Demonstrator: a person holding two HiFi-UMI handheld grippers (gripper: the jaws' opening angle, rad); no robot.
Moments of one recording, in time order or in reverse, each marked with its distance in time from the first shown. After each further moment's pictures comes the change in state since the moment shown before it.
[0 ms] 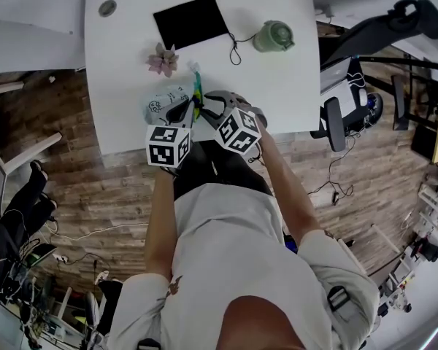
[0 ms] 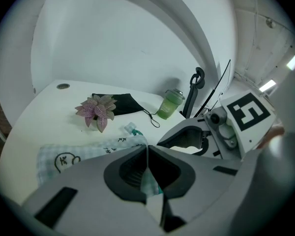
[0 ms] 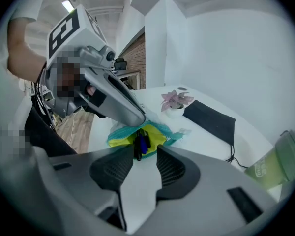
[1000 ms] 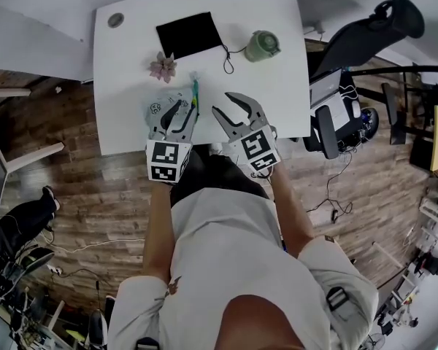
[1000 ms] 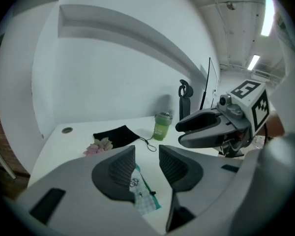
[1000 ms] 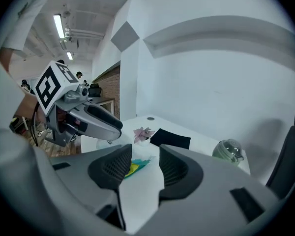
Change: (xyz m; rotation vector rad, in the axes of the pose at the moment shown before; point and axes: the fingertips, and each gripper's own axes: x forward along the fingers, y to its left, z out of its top) left arm -0.055 -0.042 0.051 0.258 -0.252 0.089; right arm -0.123 -0.030 0.040 0.165 -0.328 -0.311
